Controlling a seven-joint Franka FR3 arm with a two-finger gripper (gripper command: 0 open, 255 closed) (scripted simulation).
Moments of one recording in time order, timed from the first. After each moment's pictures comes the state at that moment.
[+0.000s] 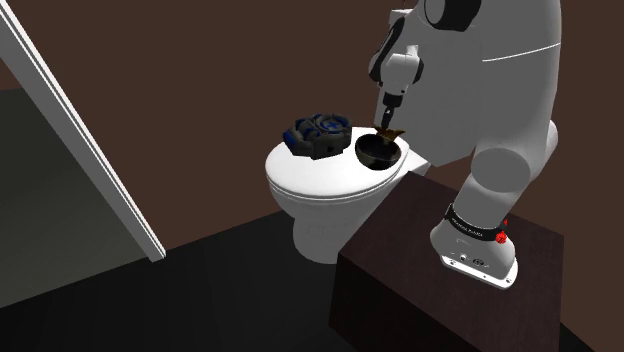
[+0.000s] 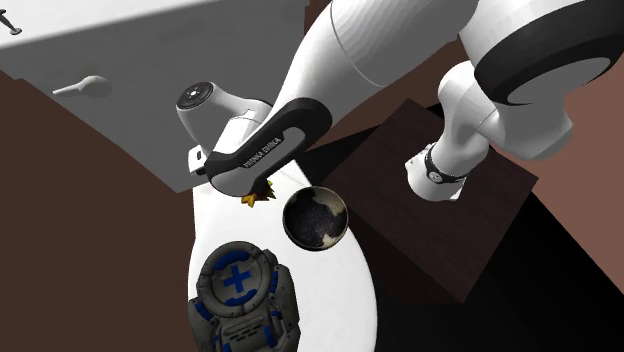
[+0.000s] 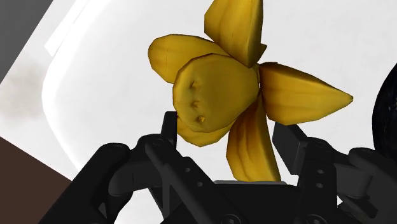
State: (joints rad) arm -0.13 0.42 -0.59 -2.11 0.46 2.34 -1.32
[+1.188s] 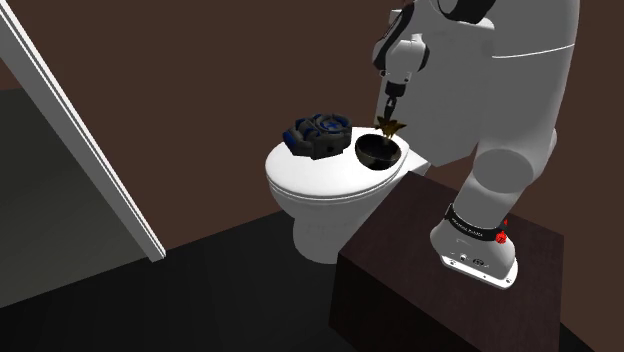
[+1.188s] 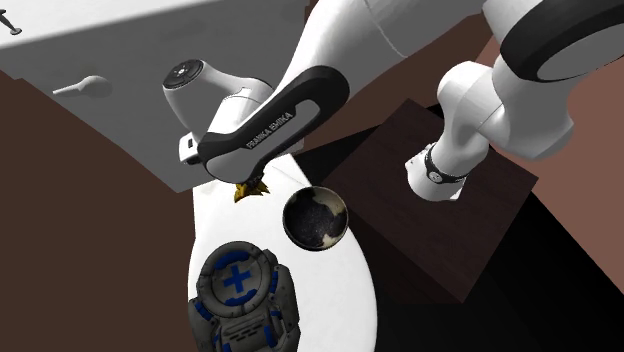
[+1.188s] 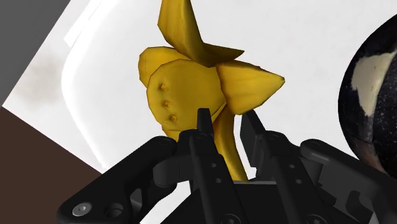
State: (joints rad) arm -0.10 0.33 -0.64 -2.10 0.38 2.26 -1.26
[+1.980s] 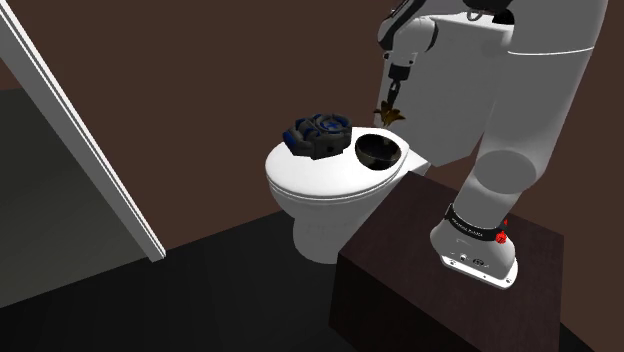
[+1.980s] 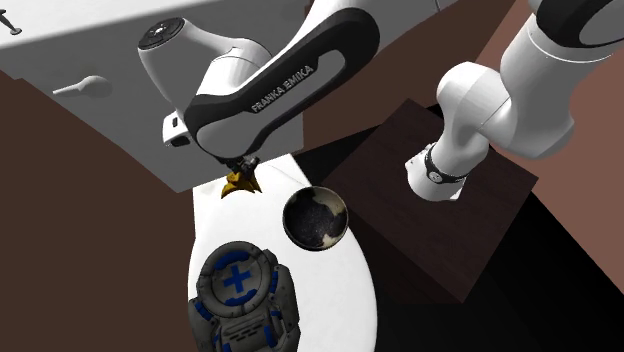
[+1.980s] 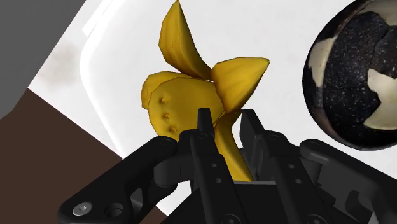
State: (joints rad) arm -0.06 0.21 -0.69 -2.07 0.26 2.13 -1.17
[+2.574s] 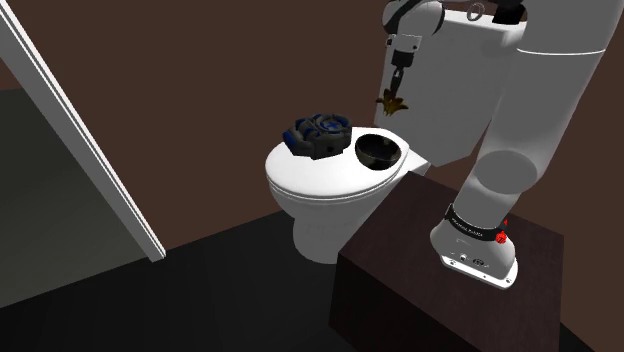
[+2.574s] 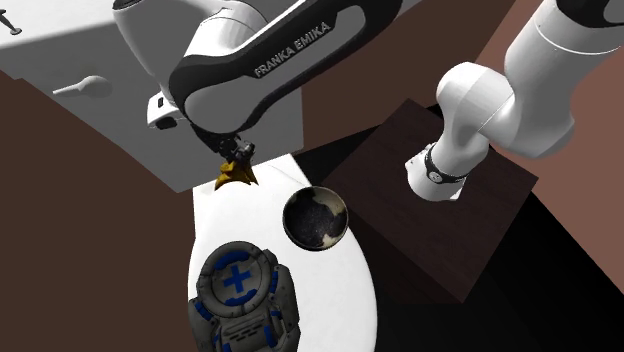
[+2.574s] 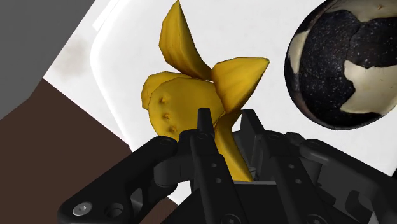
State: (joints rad) arm -0.05 0.14 -0.70 -2.01 0.20 2.03 -1.13
